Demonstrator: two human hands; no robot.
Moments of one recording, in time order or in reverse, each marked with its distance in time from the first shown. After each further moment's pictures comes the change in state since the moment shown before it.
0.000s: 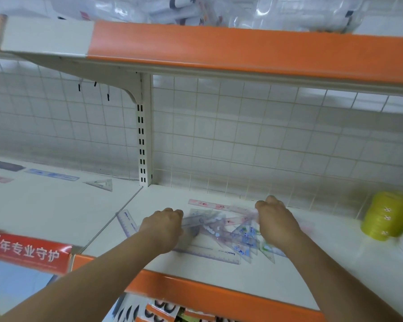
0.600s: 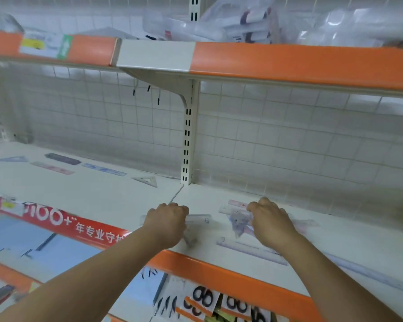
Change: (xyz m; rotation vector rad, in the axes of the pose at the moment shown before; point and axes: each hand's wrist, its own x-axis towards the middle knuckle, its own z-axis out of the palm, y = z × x) left_hand -0.047 -0.087 -0.014 0.048 0.079 -0.068; right_hand -0.009 -0.107 -0.005 0.031 -0.005 -0.194
